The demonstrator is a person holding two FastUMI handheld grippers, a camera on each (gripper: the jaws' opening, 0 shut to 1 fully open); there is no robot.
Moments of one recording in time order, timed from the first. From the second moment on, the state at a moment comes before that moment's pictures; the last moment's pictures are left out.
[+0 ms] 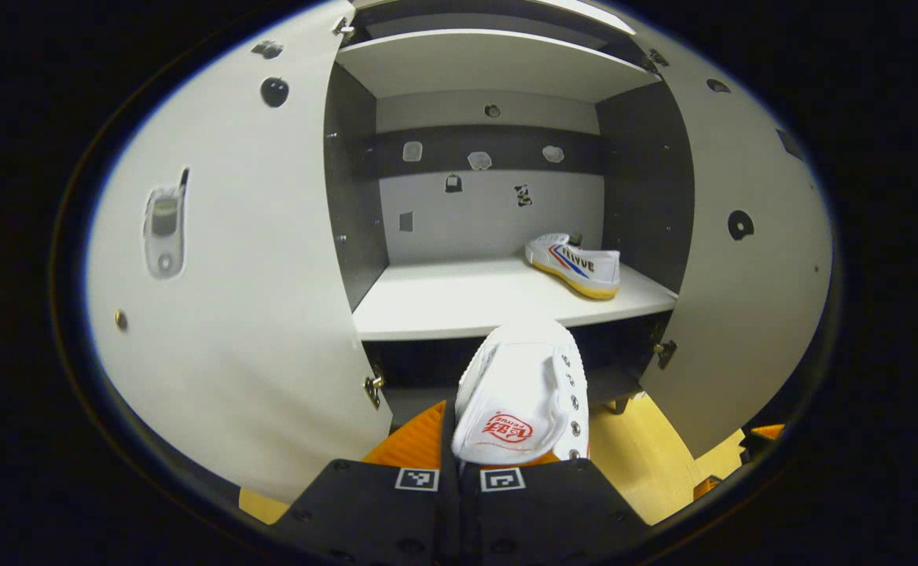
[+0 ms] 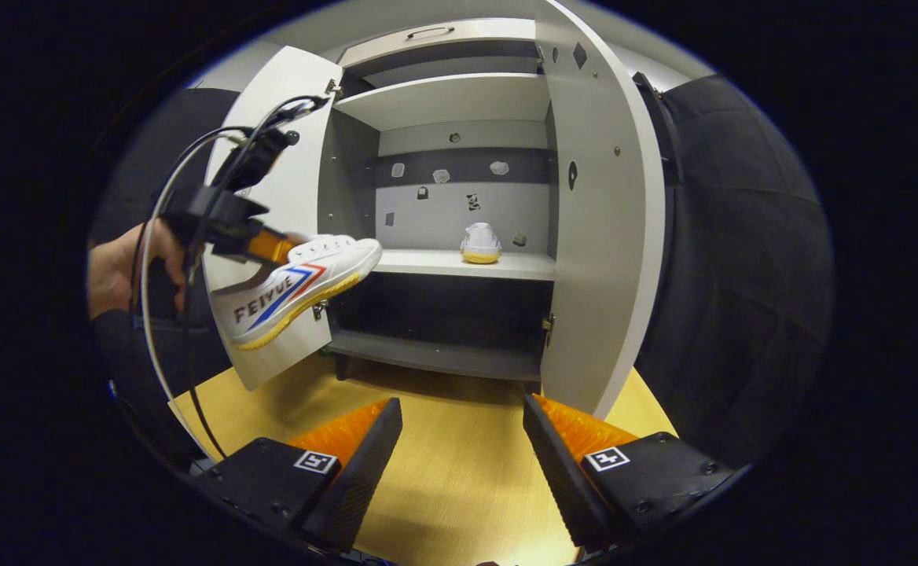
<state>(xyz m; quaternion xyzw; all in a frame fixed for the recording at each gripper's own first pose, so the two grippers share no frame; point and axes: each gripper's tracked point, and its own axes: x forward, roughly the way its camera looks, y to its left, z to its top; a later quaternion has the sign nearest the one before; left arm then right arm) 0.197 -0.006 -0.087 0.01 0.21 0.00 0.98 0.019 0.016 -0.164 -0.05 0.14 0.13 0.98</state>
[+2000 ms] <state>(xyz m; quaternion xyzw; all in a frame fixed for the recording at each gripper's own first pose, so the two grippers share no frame) 0.437 -0.006 -0.043 0.05 0.26 0.00 0.96 0.023 0.006 -0.178 -0.04 0.16 0.12 0.98</state>
